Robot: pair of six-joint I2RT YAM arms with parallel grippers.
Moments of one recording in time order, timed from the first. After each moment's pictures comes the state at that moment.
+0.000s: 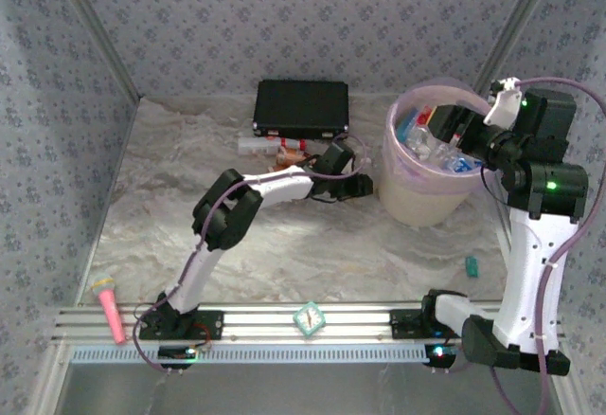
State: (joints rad) left arm -0.85 2.24 1.62 -0.18 0.34 -0.87; right arm -0.13 1.12 1.76 -1.14 -0.44 0.35
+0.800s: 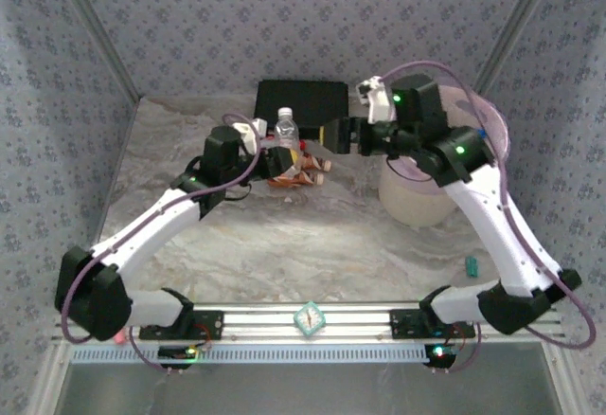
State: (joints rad) left arm -0.55 1.26 0.98 -0.11 0.38 -0.72; right arm 0.55 1.36 1.72 -0.90 -0.38 0.45
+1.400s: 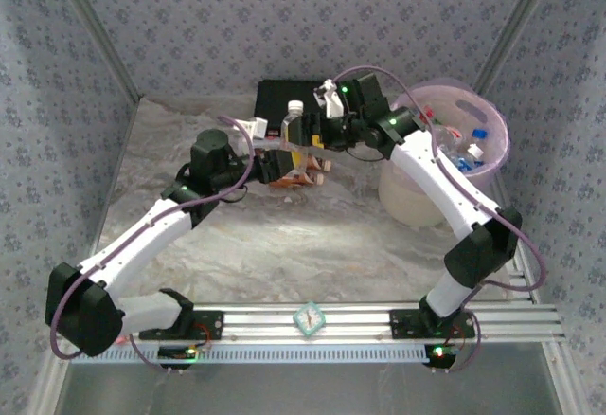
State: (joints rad) left arm -0.56 1.21 0.95 0.04 0.54 -0.69; right arm 0.55 1.65 1.72 -0.72 -0.57 0.54
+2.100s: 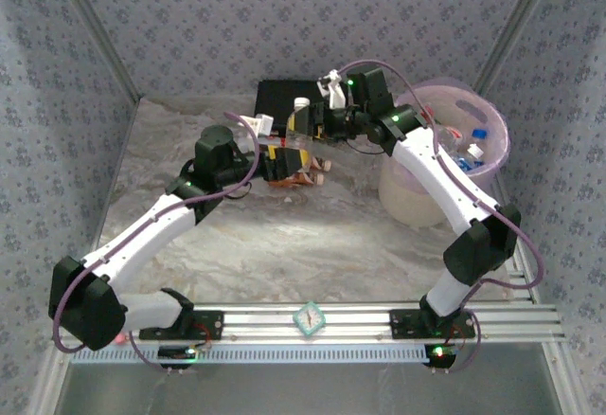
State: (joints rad) left arm -0.58 1.24 0.99 0.04 0.56 -0.65; right arm 0.52 1.65 1.72 -0.63 -0.61 0.59
